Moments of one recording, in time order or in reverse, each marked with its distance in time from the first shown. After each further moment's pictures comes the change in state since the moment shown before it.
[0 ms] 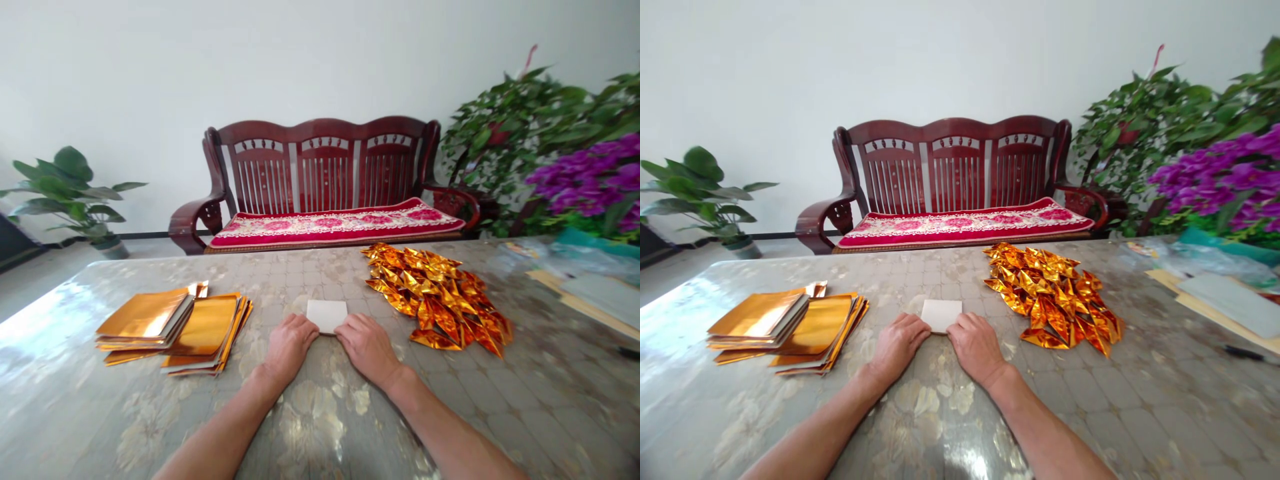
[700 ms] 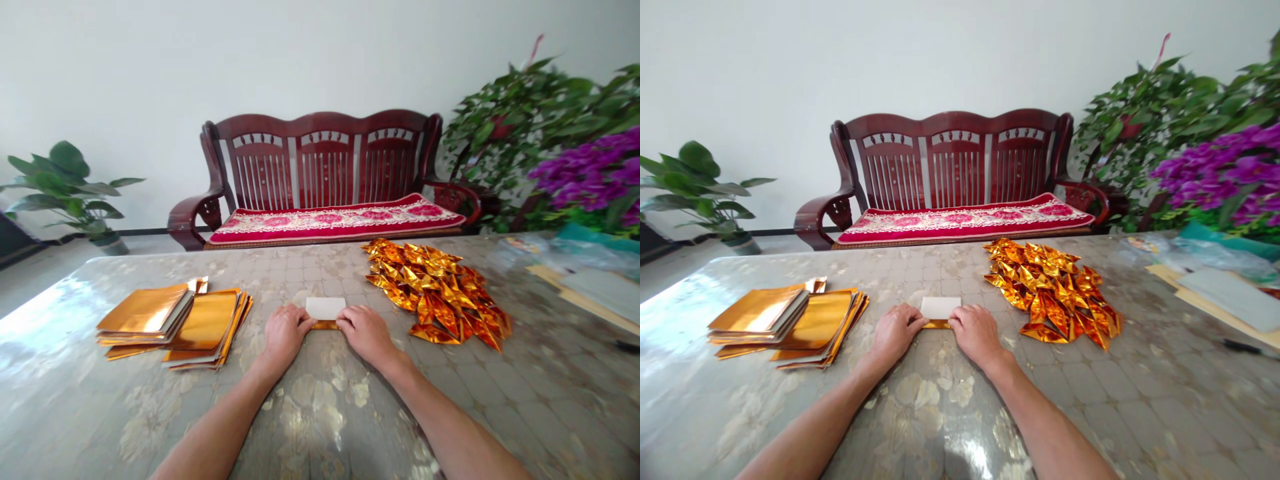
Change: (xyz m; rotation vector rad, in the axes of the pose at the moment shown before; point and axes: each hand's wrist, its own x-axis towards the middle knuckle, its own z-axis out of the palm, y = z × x) left_hand 0.015 -0.006 0.000 -0.023 -0.054 -0.304; right_hand 0.017 0.005 -0.001 0.181 -0.142 0.290
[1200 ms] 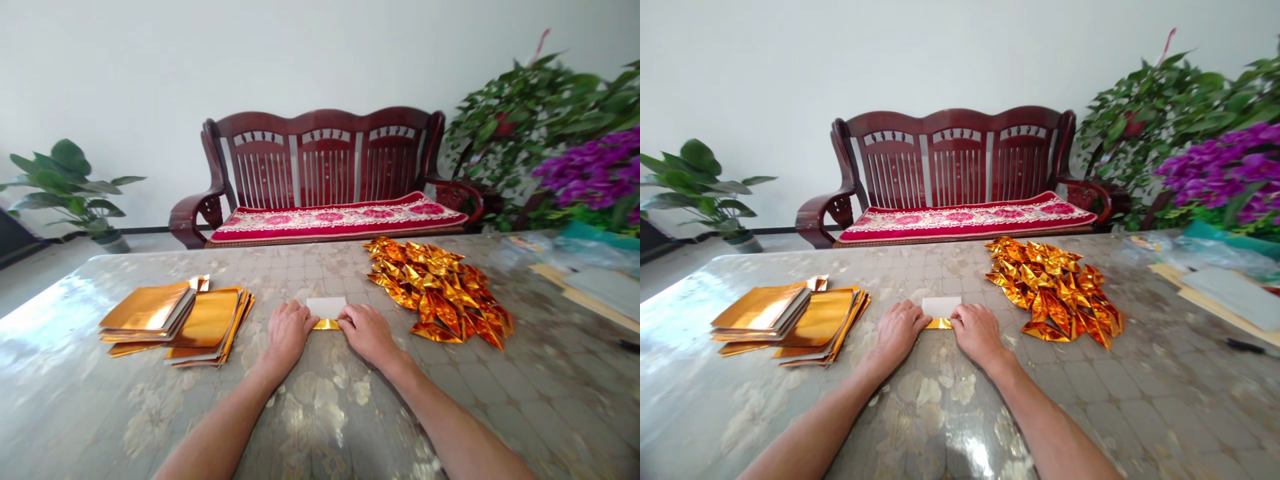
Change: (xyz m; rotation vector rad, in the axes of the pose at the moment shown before) left_hand -0.001 0.008 -0.002 0.203 -0.020 0.043; right_hand -0.002 -0.002 0.003 -0.008 0.019 0.033
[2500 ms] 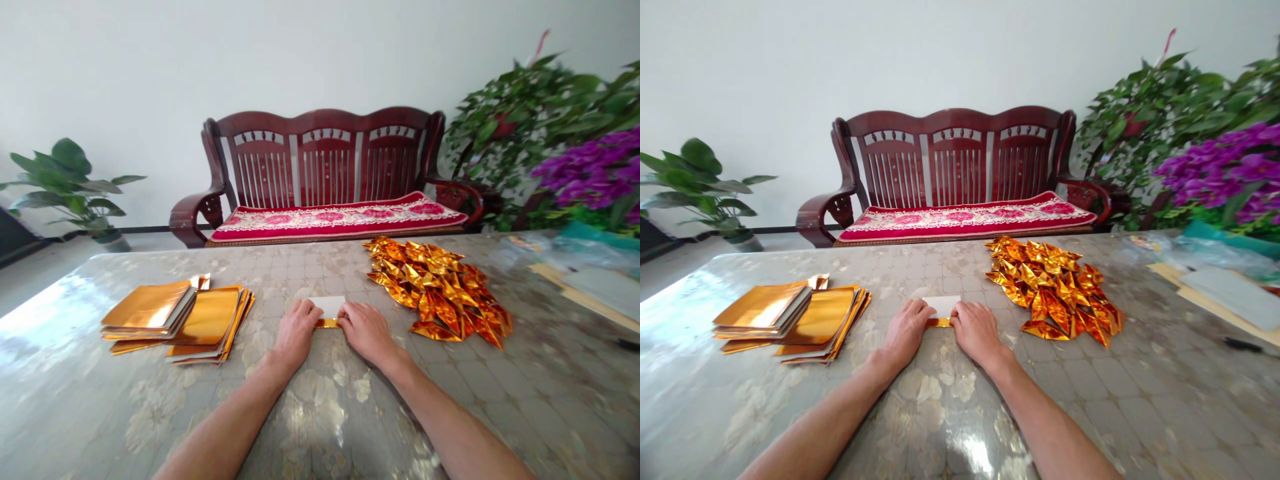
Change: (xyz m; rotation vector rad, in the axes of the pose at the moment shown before) left_hand -0.004 0.006 0.003 -0.059 0.010 0.209; right_hand 0.001 -0.007 -0.006 -0.079 -0.056 -0.004
